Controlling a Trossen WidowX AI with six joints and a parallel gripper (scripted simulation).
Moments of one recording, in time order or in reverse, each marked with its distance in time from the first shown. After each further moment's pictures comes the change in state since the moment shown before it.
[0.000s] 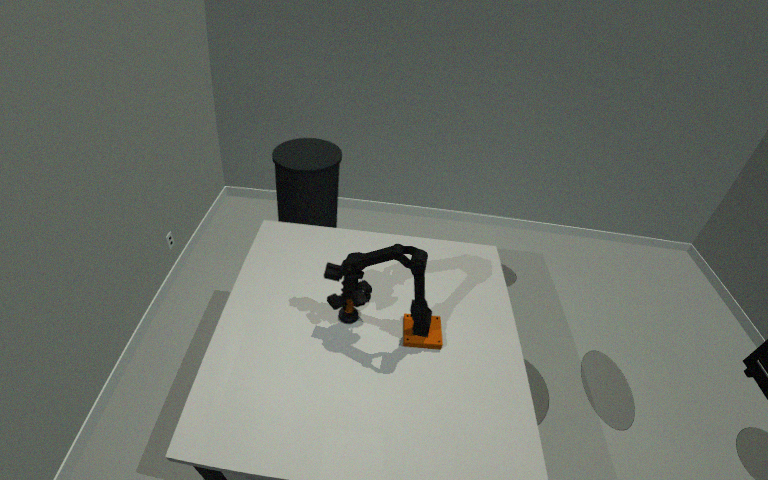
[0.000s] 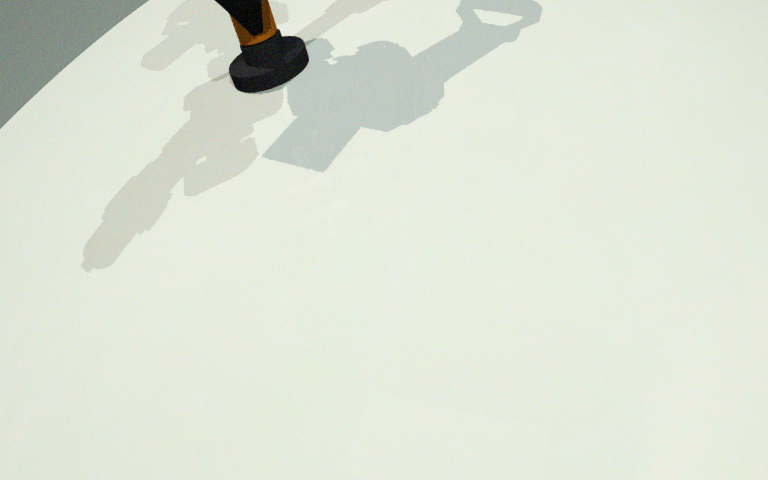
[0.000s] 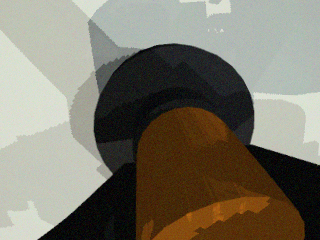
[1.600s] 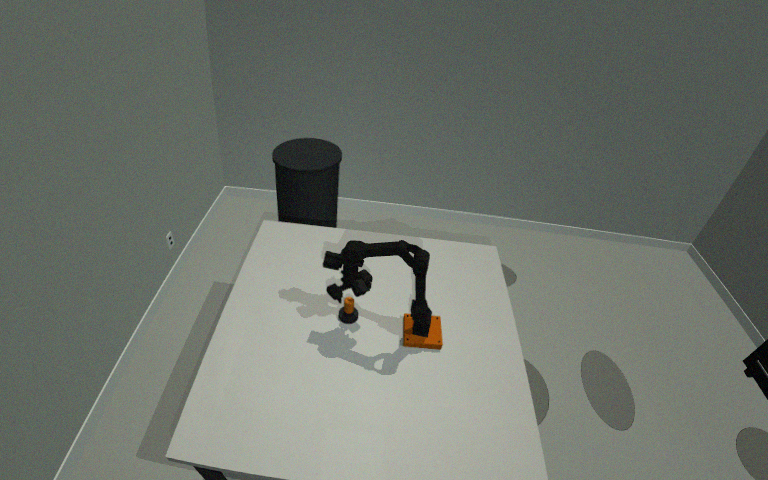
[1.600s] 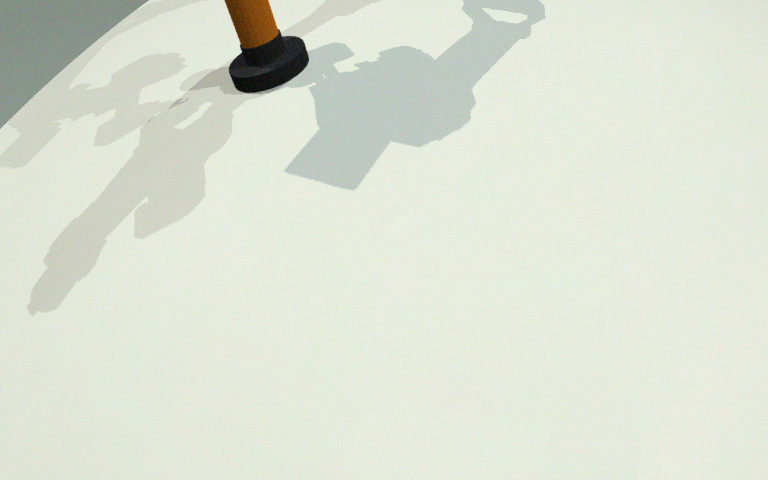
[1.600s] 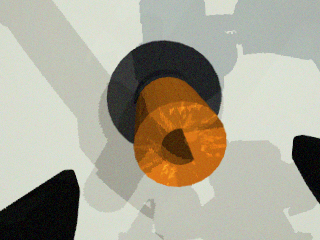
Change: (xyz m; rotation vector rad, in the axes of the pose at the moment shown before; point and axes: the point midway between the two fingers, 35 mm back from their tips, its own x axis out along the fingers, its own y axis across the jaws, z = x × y) arm -0.060 -0.002 -0.001 -0.021 -0.013 0.010
